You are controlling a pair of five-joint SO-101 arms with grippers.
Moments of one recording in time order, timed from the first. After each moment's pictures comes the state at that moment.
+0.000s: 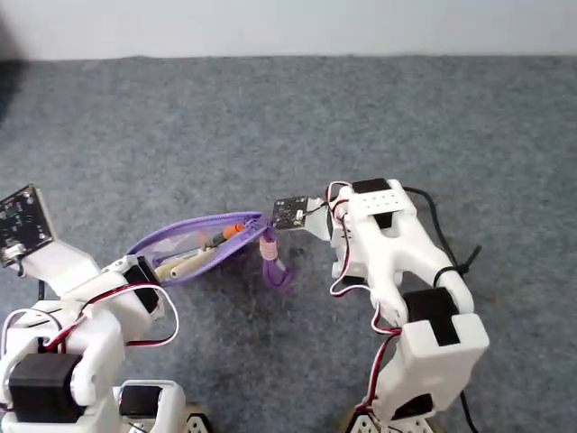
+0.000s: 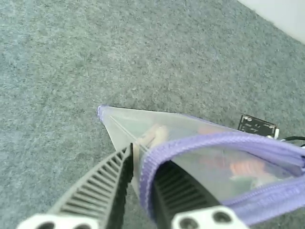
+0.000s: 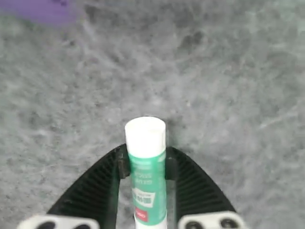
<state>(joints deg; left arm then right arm) -4.0 -64.6 26.3 99.5 33.8 -11.5 13.9 19.3 68.0 69.5</state>
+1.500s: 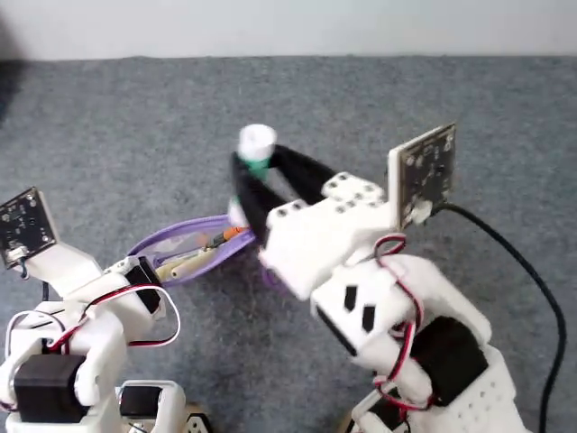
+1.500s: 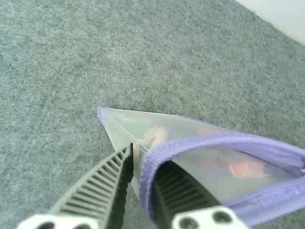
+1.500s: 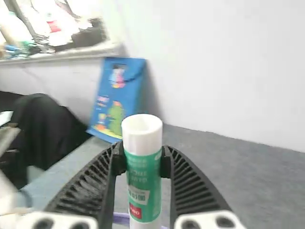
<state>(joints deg) -4.0 -65.6 29.4 97.8 33.8 -44.2 -54.7 19.4 45.1 -17.9</state>
